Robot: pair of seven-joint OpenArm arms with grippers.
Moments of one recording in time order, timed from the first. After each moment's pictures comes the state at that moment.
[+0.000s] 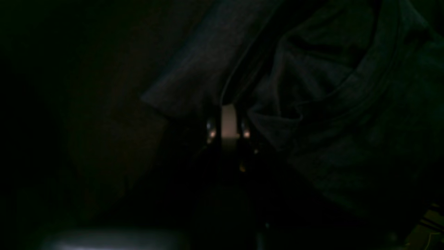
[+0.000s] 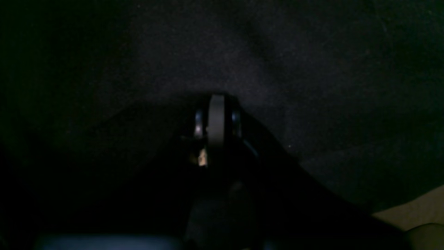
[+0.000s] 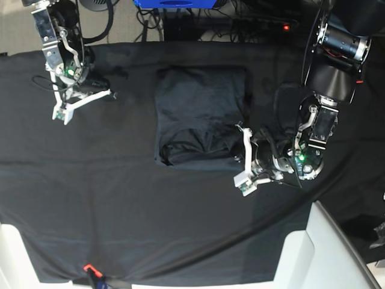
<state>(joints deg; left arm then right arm) -17.5 -21.4 19.5 65.1 -17.8 -41.7 41.1 -15.8 12.7 -12.2 85.4 26.3 -31.3 -35.0</state>
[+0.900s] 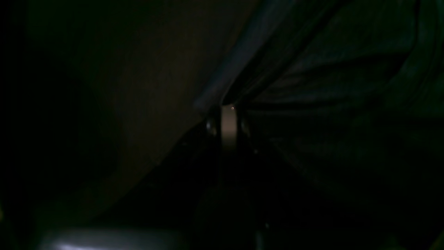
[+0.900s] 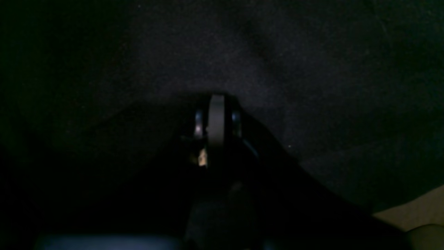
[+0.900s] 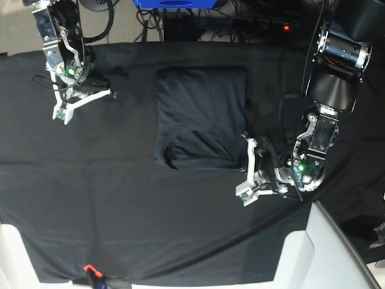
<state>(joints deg) -20.5 -20.4 19.3 64.9 -10.3 -41.7 38.2 -16.0 12.5 -12.2 85.4 26.1 -31.2 -34.6</state>
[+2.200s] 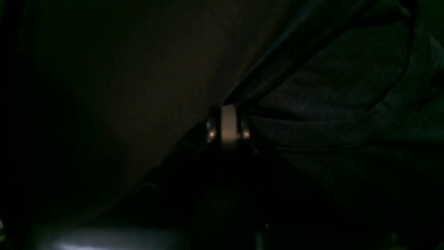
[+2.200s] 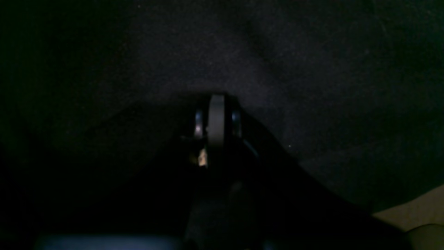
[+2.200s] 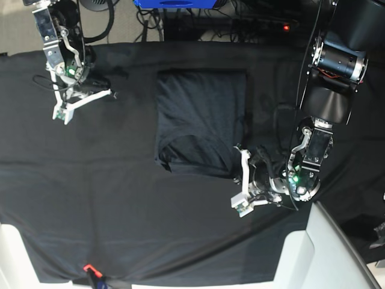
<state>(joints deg) -24.8 -18.6 19.8 58.4 -8.0 -41.7 36.3 -16.0 12.4 -12.2 85.4 25.9 -31.2 -34.6</state>
